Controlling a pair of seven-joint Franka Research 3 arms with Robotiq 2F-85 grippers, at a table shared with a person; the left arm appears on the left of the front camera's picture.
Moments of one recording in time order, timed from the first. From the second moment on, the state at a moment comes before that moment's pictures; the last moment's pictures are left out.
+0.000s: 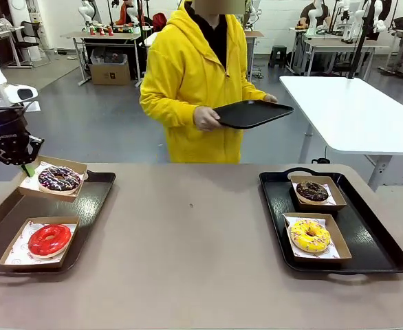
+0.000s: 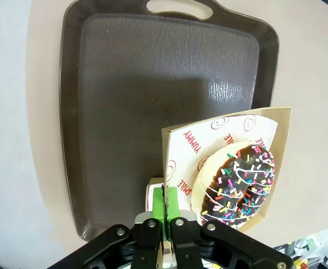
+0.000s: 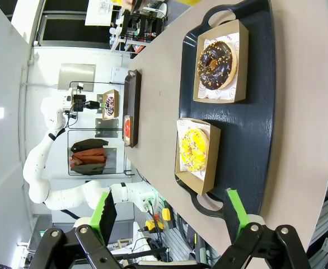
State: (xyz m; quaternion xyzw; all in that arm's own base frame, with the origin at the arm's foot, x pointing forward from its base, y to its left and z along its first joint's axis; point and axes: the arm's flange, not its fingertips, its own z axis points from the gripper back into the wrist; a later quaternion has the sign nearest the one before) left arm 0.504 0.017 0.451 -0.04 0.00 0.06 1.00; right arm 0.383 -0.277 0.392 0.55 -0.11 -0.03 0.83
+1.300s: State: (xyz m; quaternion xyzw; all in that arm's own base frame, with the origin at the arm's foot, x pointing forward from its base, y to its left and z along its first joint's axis) left arm 0.573 0.039 0.373 0.00 0.01 0.00 1.00; right arm 0.383 -0.277 0.392 0.55 -0.11 -0.03 0.83
